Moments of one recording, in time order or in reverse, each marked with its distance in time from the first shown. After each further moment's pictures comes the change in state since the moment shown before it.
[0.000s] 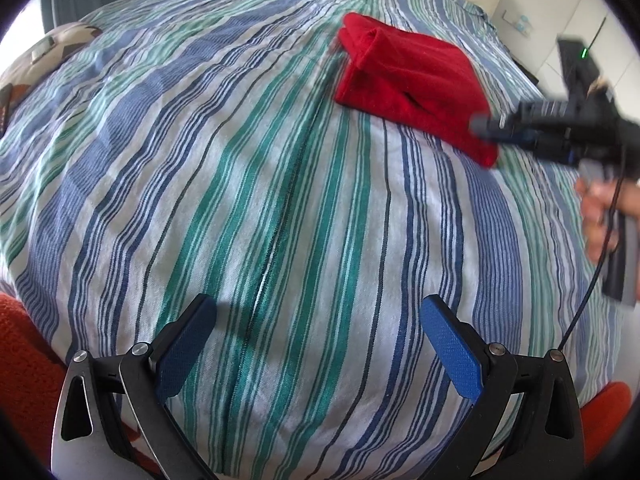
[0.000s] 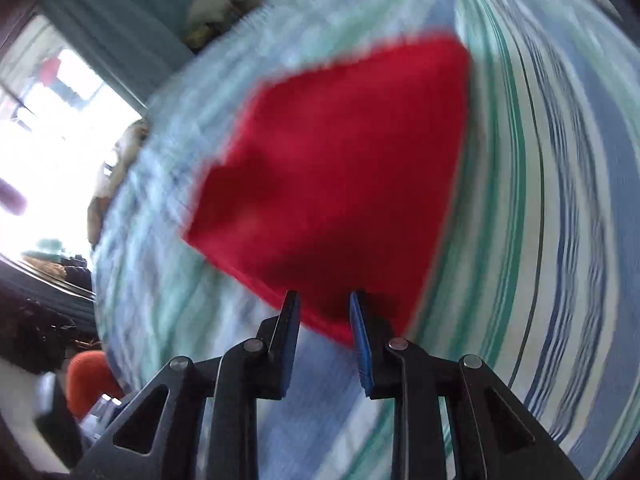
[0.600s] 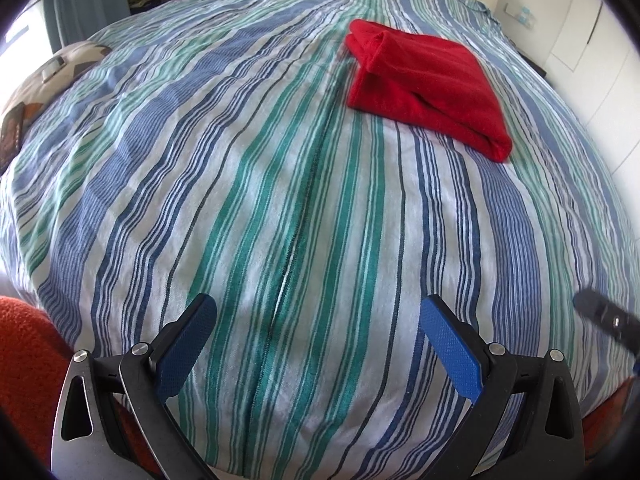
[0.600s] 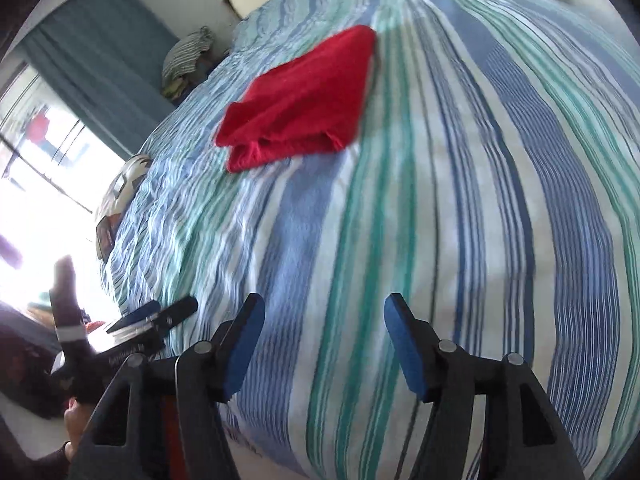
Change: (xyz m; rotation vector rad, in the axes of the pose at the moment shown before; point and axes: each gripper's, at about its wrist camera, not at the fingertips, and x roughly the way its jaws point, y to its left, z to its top) left arm -0.003 -0.001 -0.002 0.044 -0.027 0.074; right arm -0.080 0.026 -0.188 0.189 -0.211 -0.029
